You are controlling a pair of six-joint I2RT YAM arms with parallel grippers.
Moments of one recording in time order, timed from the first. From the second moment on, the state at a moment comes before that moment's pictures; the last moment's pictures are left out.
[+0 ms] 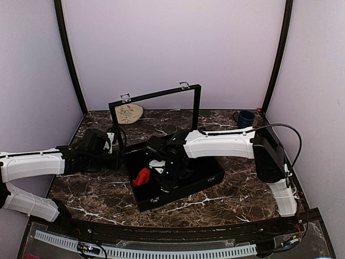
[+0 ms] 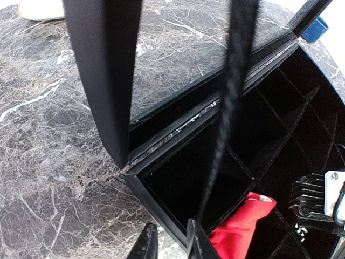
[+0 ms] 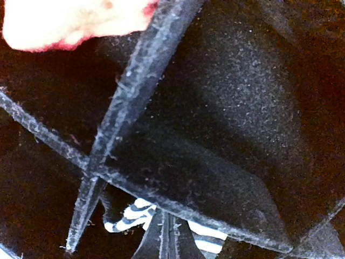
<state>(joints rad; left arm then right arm) -0.64 1.18 0.62 -0.20 -0.12 -0.41 1.13 2.22 1.82 -1.00 -0.07 0.24</state>
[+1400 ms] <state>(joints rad) -0.44 1.19 0.74 -0.21 -0.27 -0.32 0.52 1.49 1.07 -0.46 0.19 0.38</state>
